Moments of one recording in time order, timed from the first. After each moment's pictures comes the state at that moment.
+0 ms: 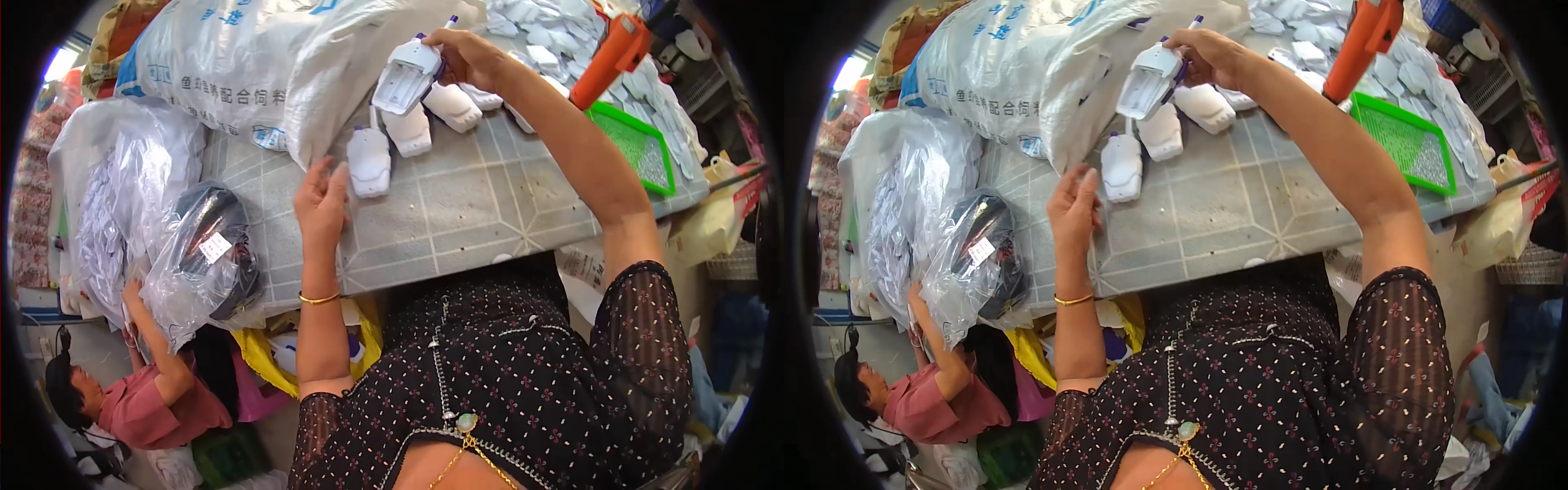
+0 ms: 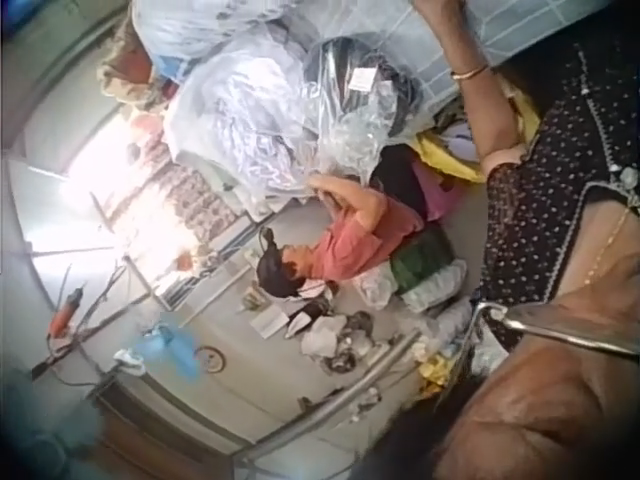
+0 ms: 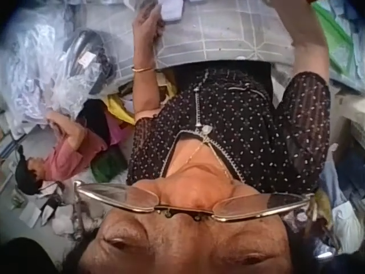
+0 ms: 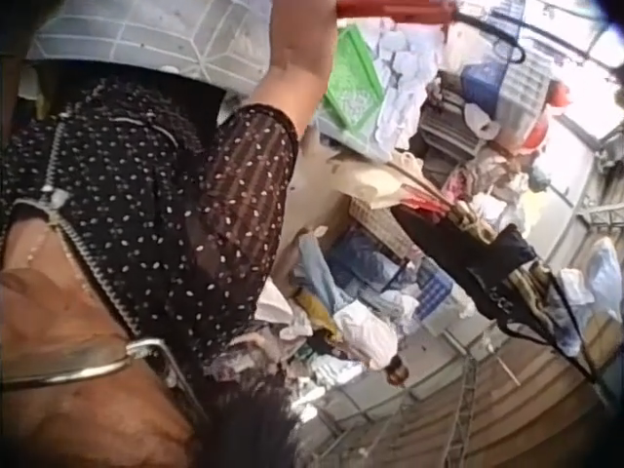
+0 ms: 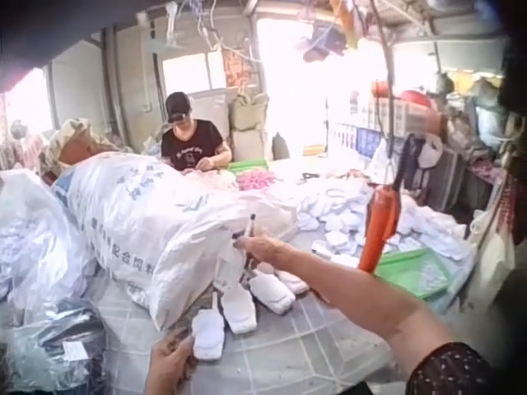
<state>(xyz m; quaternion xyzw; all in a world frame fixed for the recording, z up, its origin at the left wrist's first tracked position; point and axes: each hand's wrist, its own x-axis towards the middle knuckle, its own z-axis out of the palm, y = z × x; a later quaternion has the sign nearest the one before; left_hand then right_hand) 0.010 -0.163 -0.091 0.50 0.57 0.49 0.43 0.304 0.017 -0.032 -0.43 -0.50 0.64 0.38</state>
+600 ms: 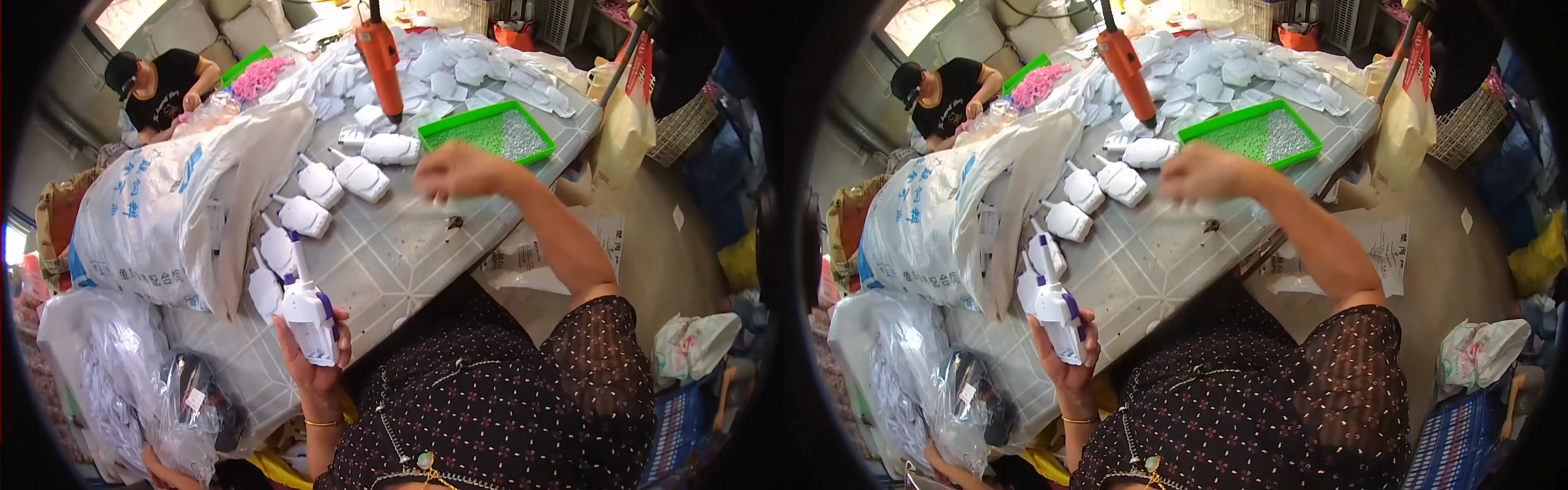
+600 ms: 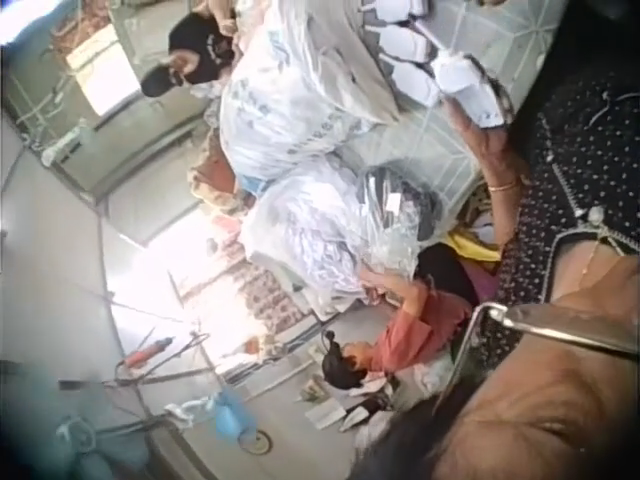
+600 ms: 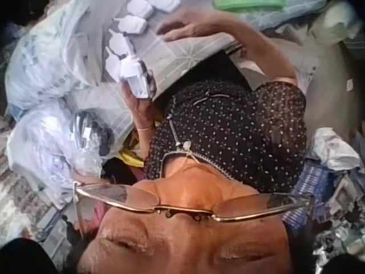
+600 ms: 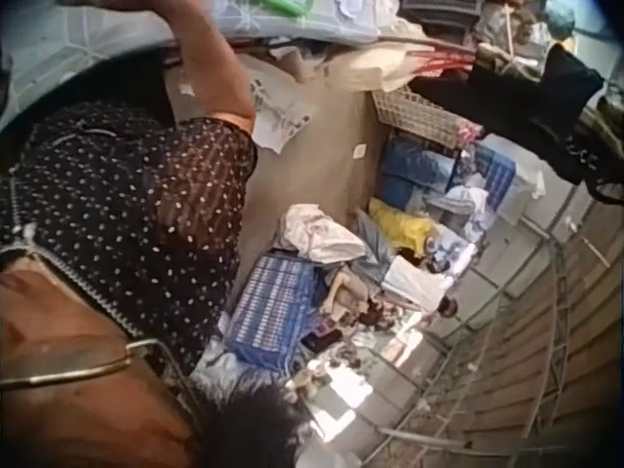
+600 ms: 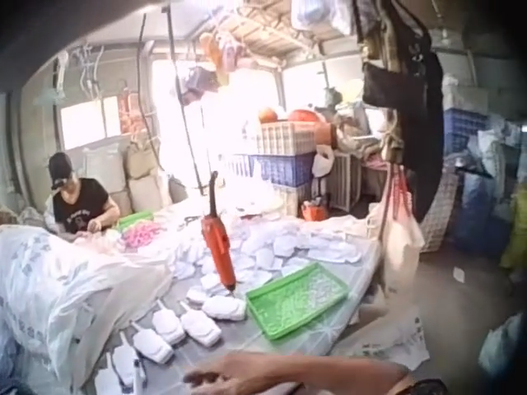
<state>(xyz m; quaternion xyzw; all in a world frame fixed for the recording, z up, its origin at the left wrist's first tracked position) 0.117 -0.233 -0.074 0.17 0.14 0.41 0.89 0.502 -0.196 0.007 -0.60 -0.66 0.38 0.25</state>
